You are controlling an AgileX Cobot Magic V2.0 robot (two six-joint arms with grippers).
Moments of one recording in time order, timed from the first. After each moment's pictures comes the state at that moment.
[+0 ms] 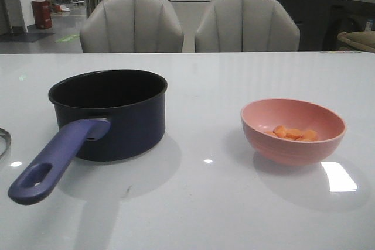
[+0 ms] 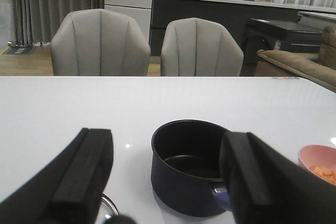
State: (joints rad) left arm -0.25 0.05 -0.34 -0.10 0.38 -0.04; right arm 0.13 0.32 -0.28 -0.01 0.33 0.07
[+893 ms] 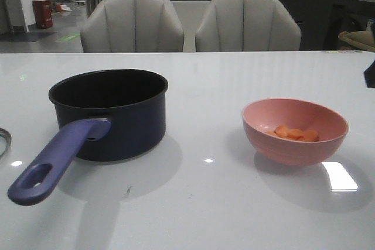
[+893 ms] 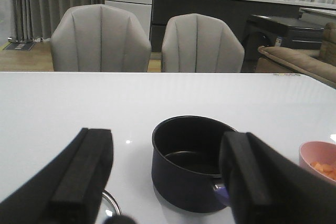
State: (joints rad) left arm -0.25 0.05 -0.34 -0.10 0.40 -0.04; right arm 0.13 1.23 -0.66 0.16 0.28 0.07
